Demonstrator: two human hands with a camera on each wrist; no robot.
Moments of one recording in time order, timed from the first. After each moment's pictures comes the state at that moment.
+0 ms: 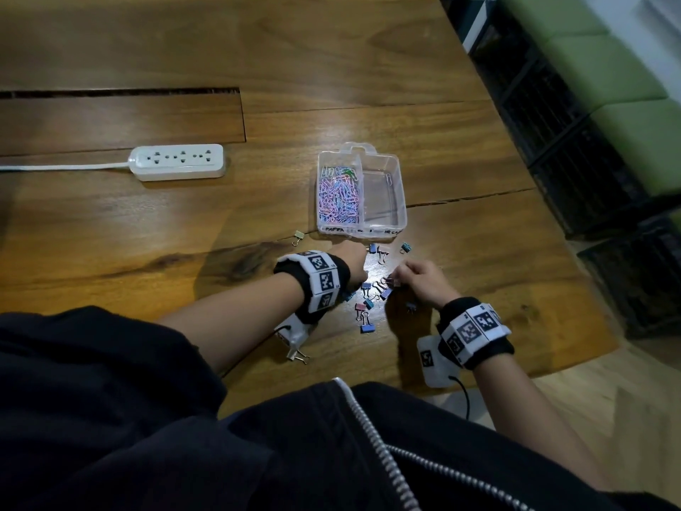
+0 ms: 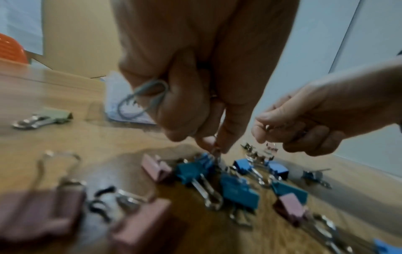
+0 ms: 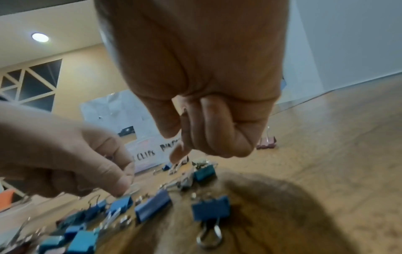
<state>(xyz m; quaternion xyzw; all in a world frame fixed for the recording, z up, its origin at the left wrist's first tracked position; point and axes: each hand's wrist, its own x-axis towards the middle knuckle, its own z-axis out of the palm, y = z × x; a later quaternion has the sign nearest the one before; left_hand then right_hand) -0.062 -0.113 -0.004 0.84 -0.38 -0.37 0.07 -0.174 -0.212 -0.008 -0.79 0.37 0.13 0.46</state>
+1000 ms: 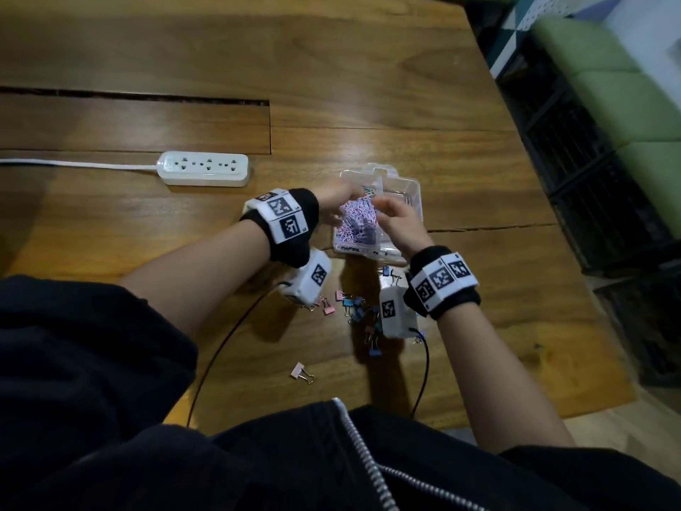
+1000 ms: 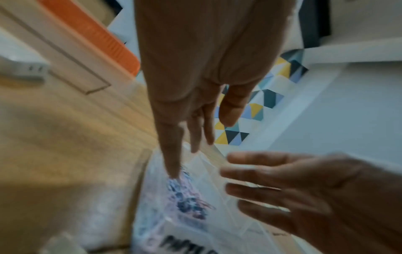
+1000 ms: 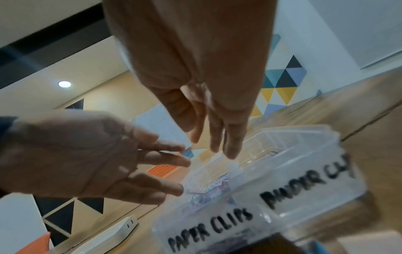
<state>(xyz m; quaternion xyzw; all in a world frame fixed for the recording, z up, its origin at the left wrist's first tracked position) 0.031 -0.107 0.054 0.72 -0.07 -0.48 0.50 -0.062 -0.199 0.040 -0.77 0.31 0.00 0.56</state>
